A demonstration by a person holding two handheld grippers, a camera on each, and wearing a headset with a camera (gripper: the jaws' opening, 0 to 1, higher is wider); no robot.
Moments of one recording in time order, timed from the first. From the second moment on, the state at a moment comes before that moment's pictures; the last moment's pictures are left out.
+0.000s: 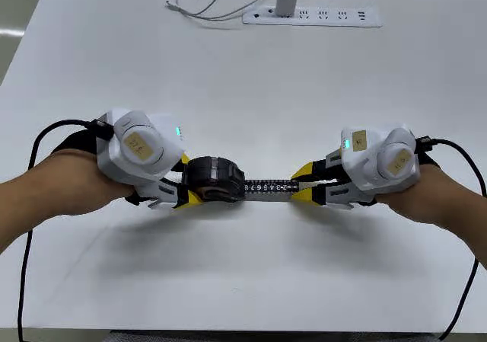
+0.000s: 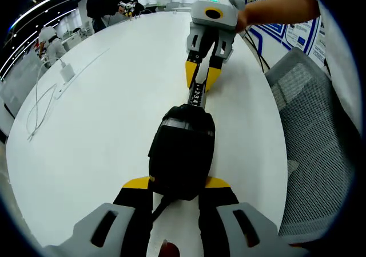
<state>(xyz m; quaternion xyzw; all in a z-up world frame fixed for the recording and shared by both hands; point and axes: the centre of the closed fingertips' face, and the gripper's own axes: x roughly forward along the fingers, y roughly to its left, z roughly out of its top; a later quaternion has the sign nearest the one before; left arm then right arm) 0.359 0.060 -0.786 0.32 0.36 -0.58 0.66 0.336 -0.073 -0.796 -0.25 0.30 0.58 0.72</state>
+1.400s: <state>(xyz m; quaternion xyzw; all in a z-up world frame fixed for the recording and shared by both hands) 0.359 0.059 -0.786 0.32 0.35 -0.58 0.66 0.330 -0.128 -0.799 -0.28 0.35 0.55 0.70</state>
